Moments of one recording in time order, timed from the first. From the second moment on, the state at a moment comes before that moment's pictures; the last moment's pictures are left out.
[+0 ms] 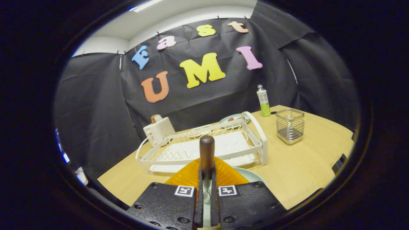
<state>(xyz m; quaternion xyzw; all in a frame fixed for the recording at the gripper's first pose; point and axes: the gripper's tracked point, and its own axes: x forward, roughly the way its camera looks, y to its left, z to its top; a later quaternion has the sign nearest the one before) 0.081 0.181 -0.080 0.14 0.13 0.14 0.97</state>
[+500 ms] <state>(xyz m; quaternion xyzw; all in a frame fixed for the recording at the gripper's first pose) 0.083 0.144 -0.051 0.11 0.09 0.10 0.98</state>
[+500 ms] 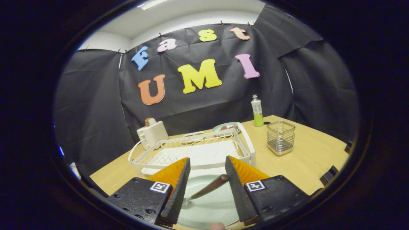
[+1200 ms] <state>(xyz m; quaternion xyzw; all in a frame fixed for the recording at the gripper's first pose) 0.047 0.116 0.030 0.01 -0.04 0.05 1.00</state>
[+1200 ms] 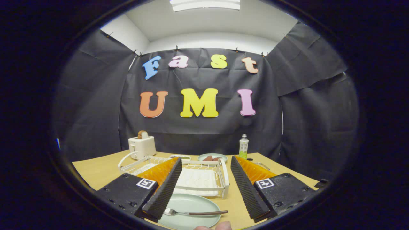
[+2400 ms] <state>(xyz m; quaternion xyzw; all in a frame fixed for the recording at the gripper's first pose) 0.010 0.129 0.014 0.02 -0.03 0.07 1.00</state>
